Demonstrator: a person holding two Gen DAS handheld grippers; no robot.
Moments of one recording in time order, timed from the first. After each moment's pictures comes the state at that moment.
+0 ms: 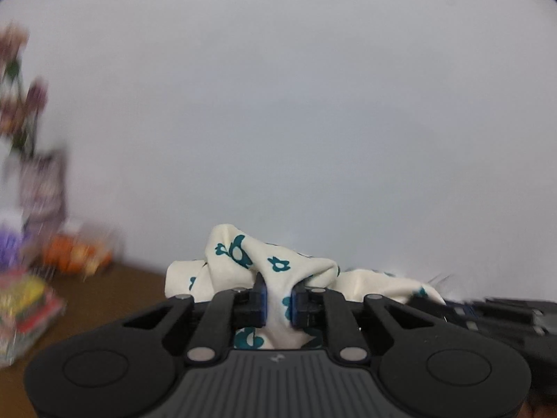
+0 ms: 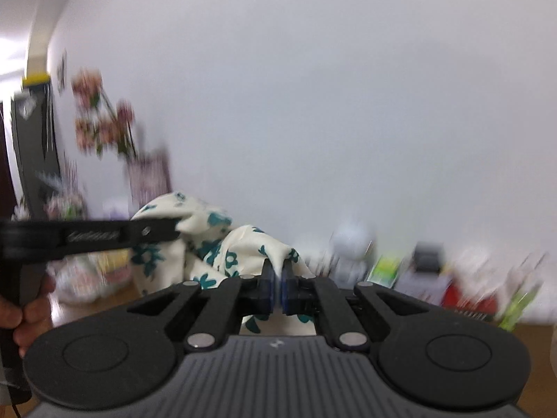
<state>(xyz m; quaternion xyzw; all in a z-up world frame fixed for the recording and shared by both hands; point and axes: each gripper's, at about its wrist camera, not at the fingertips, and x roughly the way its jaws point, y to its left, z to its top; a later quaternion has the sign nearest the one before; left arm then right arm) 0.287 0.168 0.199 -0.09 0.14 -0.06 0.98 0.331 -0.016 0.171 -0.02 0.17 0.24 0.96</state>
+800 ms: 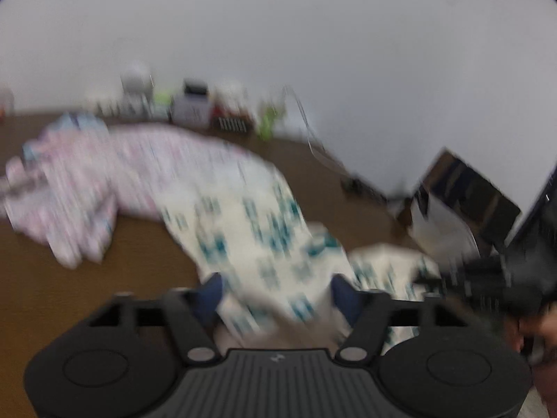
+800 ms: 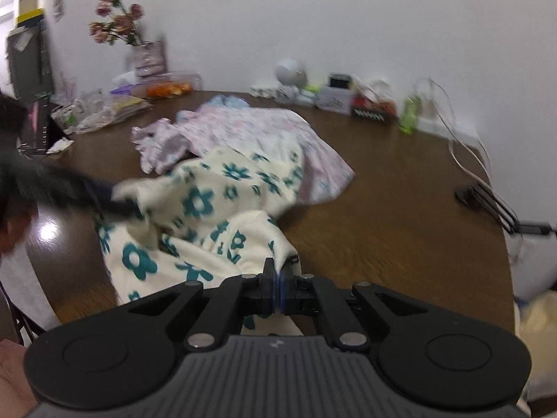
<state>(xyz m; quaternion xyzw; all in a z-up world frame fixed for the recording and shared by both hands) 0.139 0.062 0.061 -0.07 0.32 -0.24 0.91 0.078 -0.246 0.035 -0.06 0.33 0.20 0.92</state>
